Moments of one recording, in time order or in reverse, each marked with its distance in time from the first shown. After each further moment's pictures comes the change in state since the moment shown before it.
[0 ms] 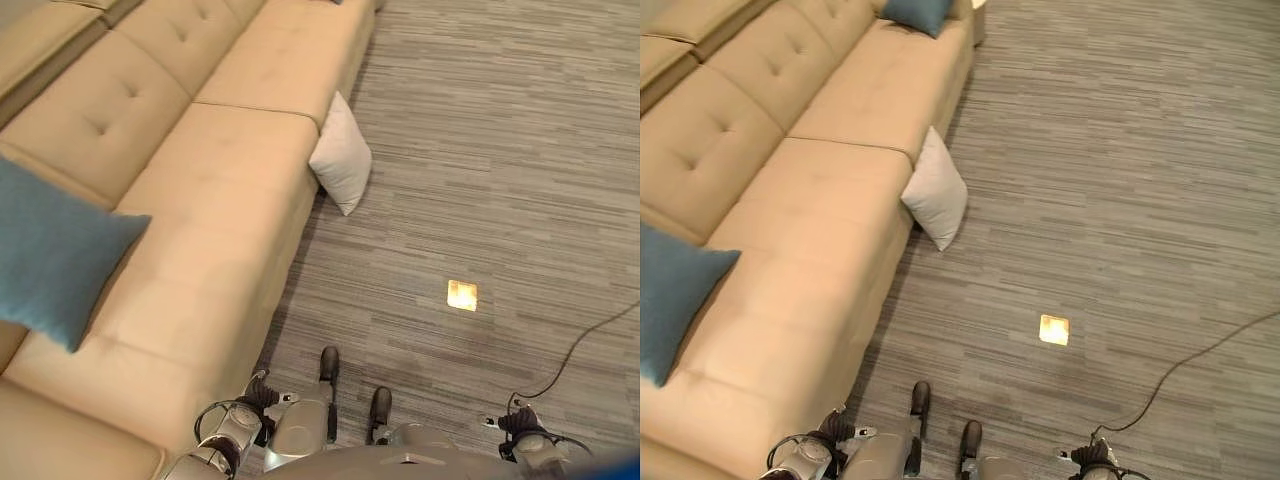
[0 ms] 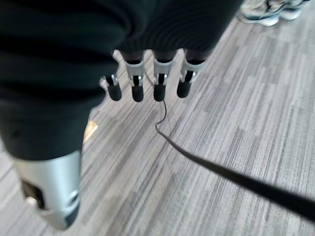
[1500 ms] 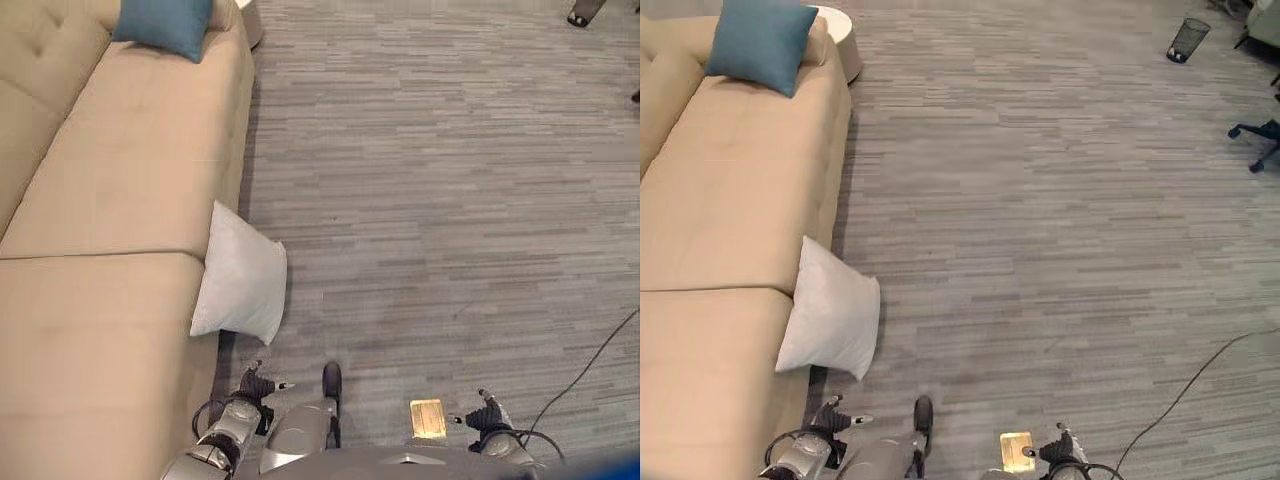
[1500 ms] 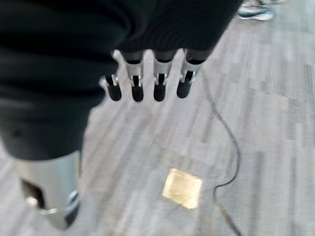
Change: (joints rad) left arm -0.012 0.003 0.026 -0.028 -0.055 0.005 0.064; right arm 0.065 0.088 0.103 -0.133 -0.104 0.008 -0.046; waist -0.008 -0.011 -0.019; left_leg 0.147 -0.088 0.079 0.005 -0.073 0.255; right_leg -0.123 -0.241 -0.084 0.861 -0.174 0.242
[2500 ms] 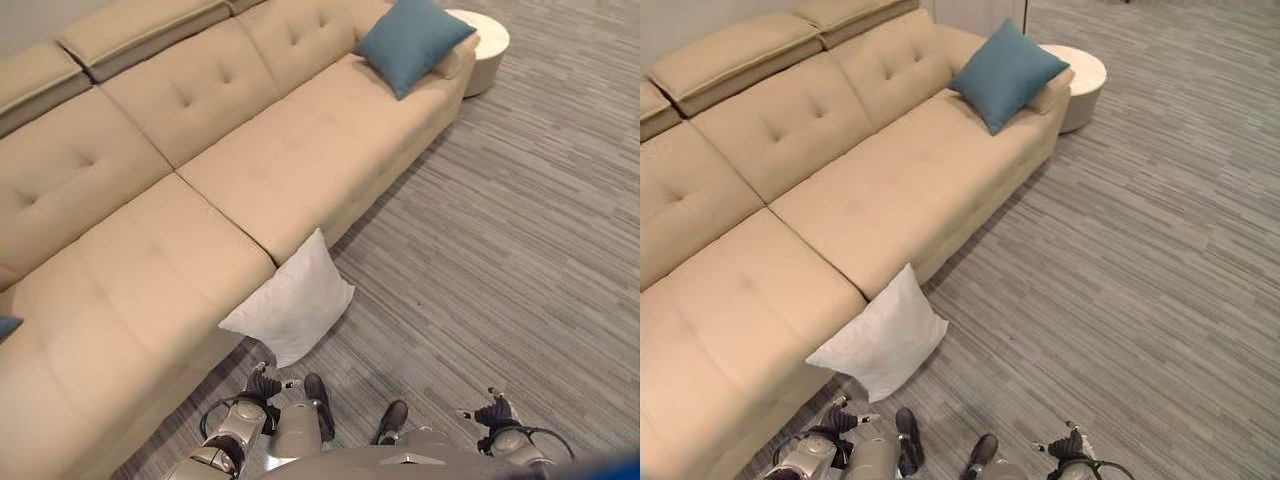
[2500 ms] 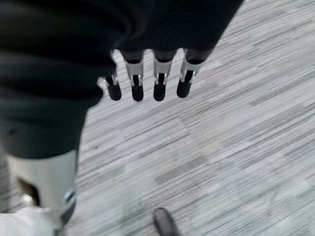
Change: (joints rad) left arm 0.048 -0.039 0.000 -0.007 -0.024 -0.007 -0.047; right arm -0.034 -0.088 -0.057 0.069 0.038 -0.016 0.049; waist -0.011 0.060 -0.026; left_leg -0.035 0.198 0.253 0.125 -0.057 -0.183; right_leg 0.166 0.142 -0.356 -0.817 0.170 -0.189
